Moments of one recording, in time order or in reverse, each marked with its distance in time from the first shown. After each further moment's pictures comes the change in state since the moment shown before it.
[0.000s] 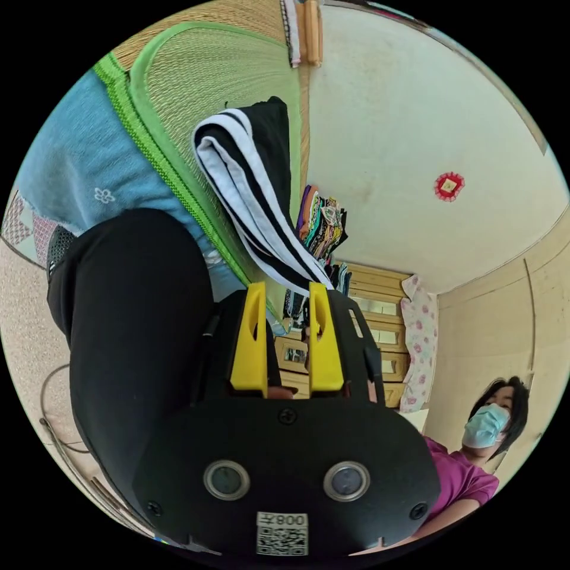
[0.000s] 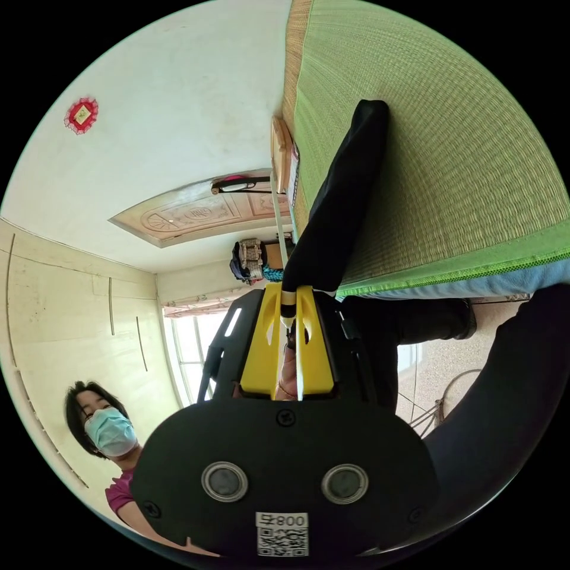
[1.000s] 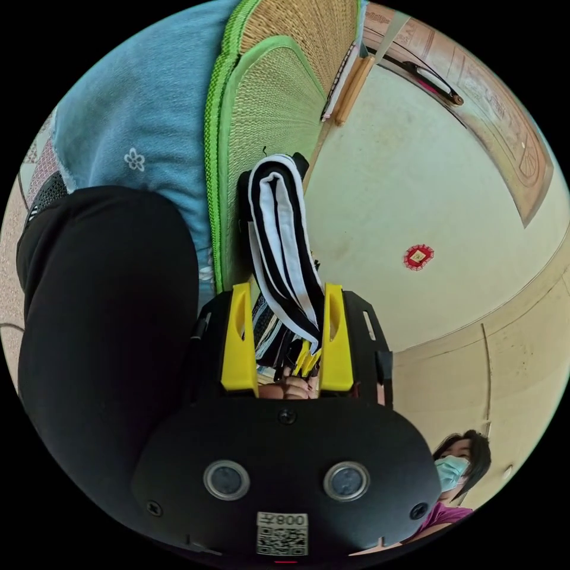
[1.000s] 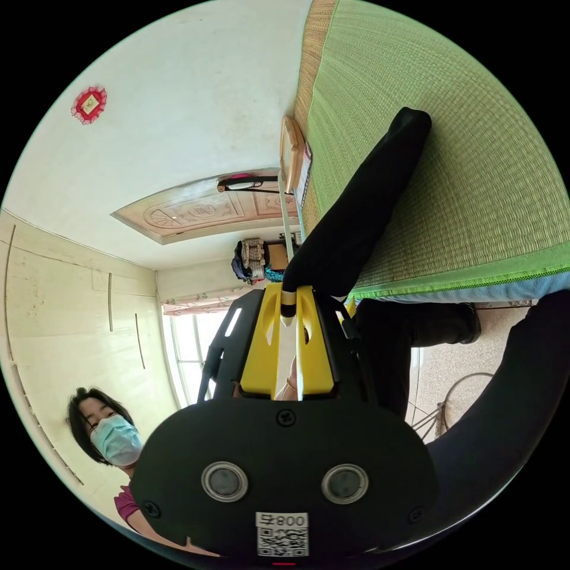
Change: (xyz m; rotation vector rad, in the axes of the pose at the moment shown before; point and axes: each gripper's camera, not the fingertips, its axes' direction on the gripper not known) left arm -0.022 -0.040 -0.075 0.199 0.195 -0.191; right arm -0.037 -0.015 0.012 0.005 -0.001 -0.026
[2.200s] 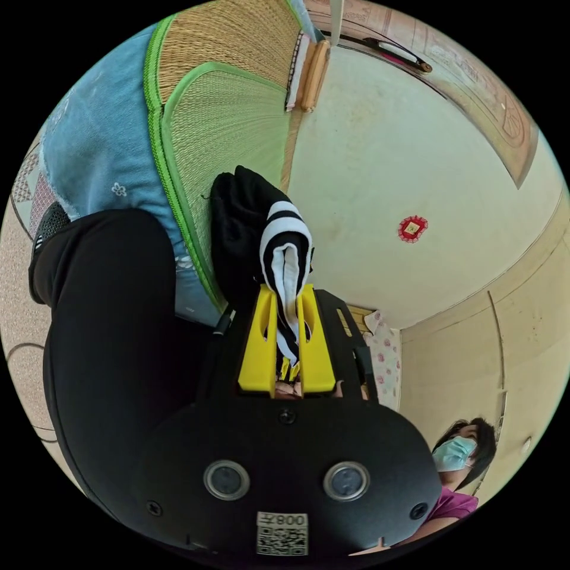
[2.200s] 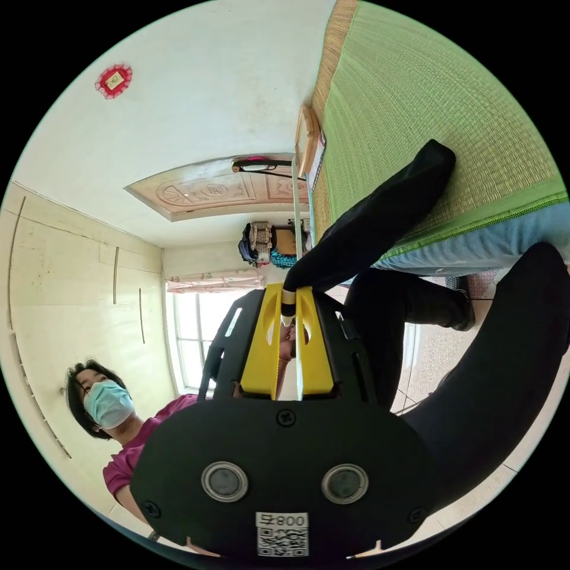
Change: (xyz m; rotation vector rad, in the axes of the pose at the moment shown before) left arm -0.028 -0.028 0.136 -0.064 -0.024 0.162; right arm -0.031 0.020 -0.105 -0.059 -0.022 -0.100
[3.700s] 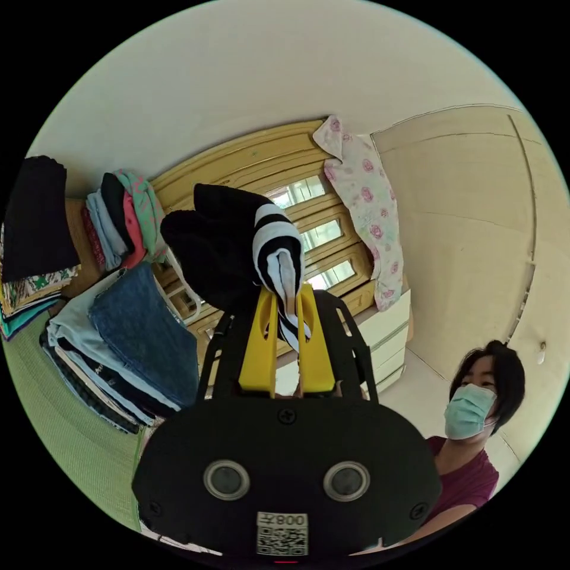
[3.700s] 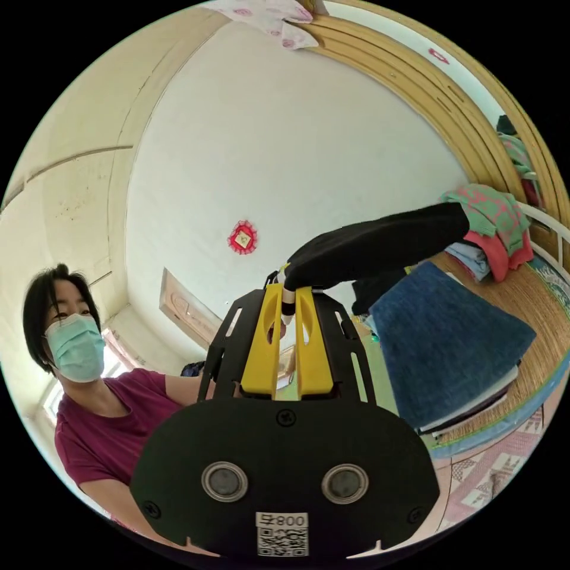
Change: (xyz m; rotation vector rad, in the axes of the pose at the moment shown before) left arm 0.070 0.075 1.337 -0.936 0.095 0.555; right arm -0.394 -0.103 -0.807 0.830 0.395 -0.511
